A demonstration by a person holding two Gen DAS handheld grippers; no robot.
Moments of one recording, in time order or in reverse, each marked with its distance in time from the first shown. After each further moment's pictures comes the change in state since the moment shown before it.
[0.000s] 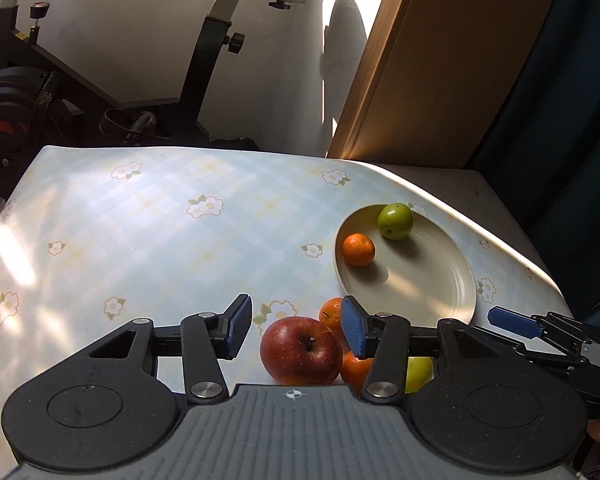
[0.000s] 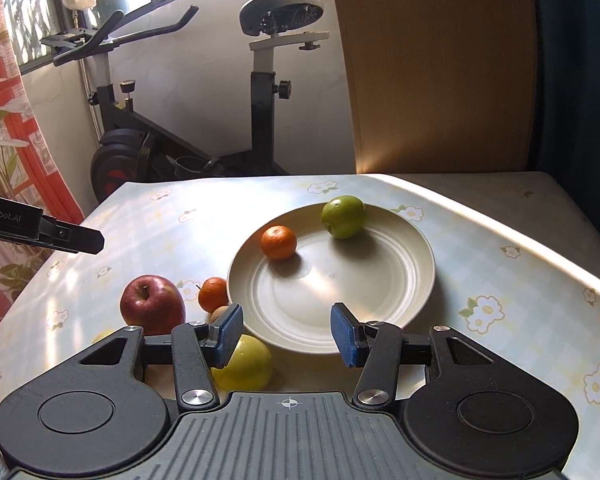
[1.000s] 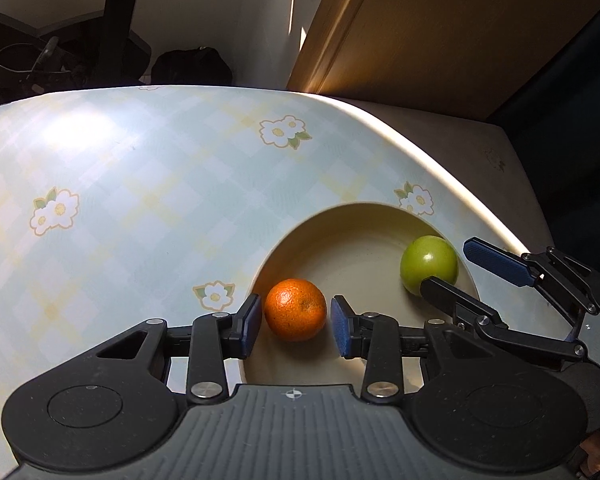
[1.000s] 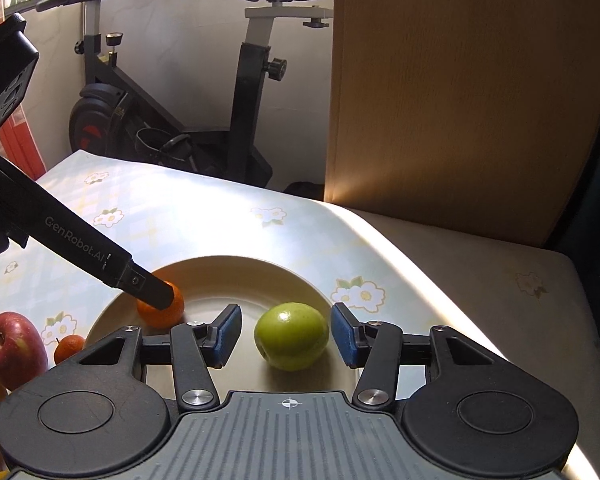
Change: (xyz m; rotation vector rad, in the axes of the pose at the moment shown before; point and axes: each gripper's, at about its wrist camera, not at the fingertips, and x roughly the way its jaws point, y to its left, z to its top) left arm 0.196 -0.048 0.083 -0.047 0.307 -0.078; right arm 0.100 -0.070 0.088 -0.192 0.076 -0.040
